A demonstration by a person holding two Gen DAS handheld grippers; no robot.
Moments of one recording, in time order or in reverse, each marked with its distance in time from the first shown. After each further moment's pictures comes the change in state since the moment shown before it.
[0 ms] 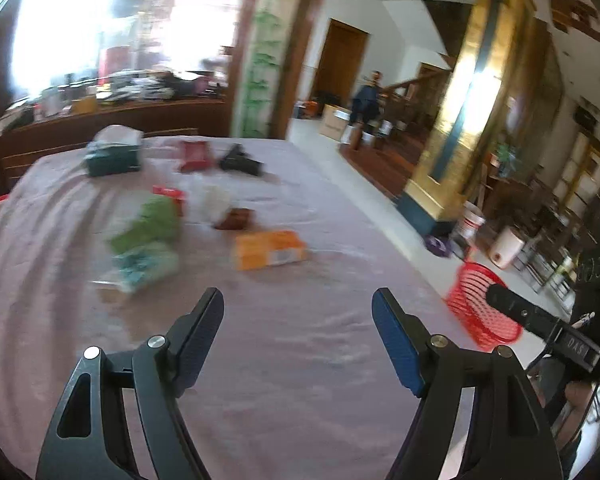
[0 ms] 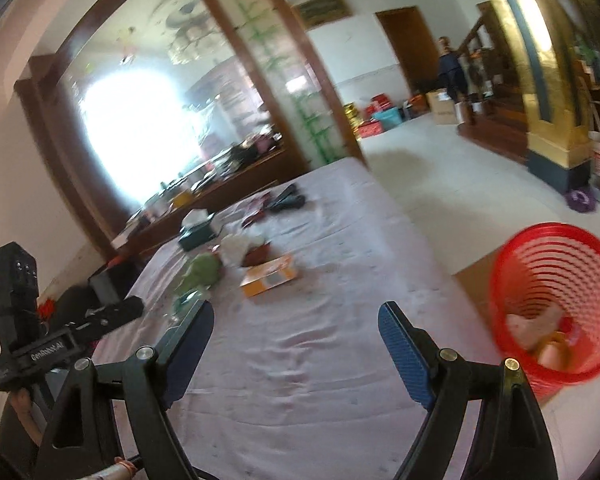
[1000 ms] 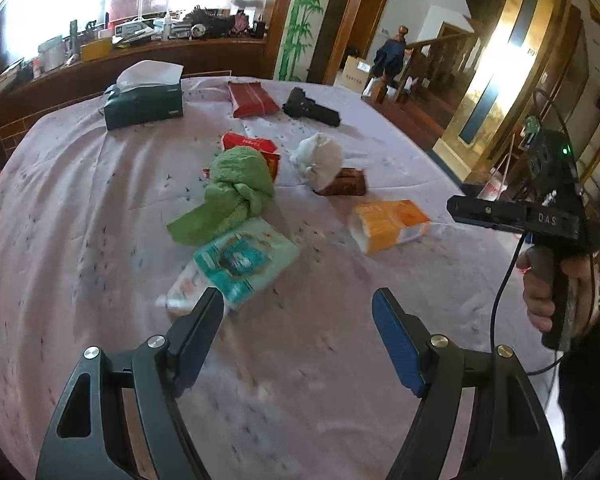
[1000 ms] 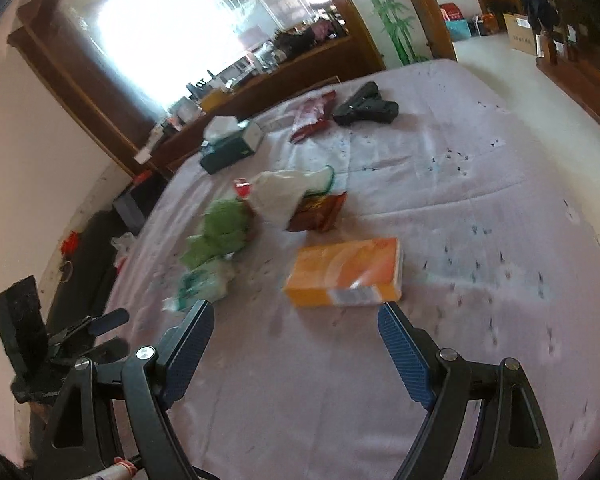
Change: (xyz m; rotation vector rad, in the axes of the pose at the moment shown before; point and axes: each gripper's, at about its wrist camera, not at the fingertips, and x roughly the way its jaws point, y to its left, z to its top) left arm 0.103 0.139 0.017 0.005 0.218 0.010; right arm 0.259 0.028 0.053 -0.069 0.416 0.132
